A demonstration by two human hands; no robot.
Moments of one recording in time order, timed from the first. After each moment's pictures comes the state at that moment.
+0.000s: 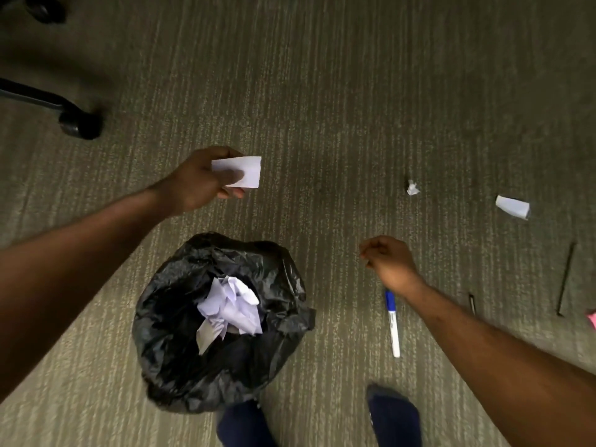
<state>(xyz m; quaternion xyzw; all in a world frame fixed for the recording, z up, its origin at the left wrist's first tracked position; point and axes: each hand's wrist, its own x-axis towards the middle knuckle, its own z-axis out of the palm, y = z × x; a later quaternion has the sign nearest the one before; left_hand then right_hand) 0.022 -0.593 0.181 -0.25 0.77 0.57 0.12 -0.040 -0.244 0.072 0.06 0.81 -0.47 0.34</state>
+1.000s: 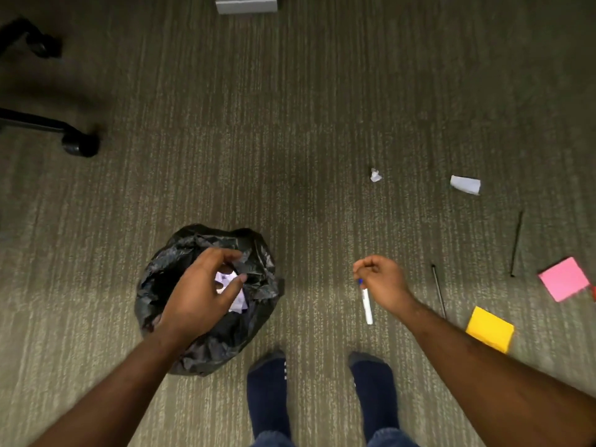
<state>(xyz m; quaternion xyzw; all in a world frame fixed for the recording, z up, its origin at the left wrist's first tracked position) 0.170 -0.452 0.220 -0.22 0.90 0.38 0.06 0.015 -0.162 0.112 0.10 0.80 -0.47 0.36</state>
